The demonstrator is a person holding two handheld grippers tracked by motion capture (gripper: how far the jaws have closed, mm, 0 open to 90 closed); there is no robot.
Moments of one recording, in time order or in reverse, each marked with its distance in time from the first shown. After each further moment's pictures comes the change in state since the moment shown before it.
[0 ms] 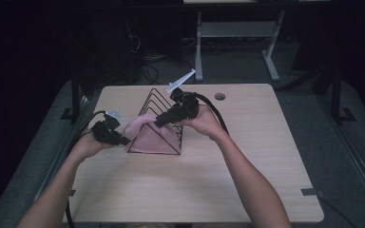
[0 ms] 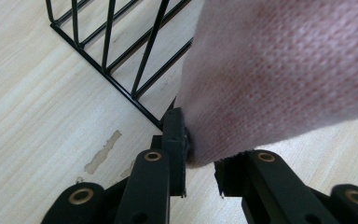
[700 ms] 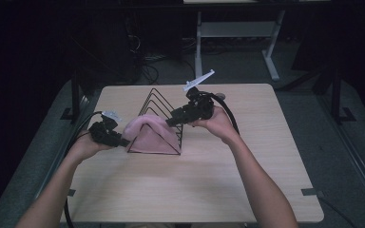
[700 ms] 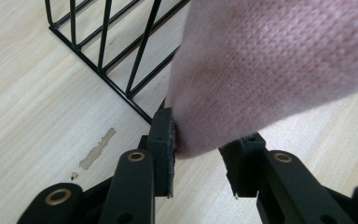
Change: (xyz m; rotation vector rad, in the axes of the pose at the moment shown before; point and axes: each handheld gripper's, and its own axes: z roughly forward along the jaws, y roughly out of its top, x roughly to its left) left arm -0.004 -0.005 -0.008 -0.023 -0.013 -0.003; right arm -0.004 -0.026 -0.032 -0.080 -0.048 0.073
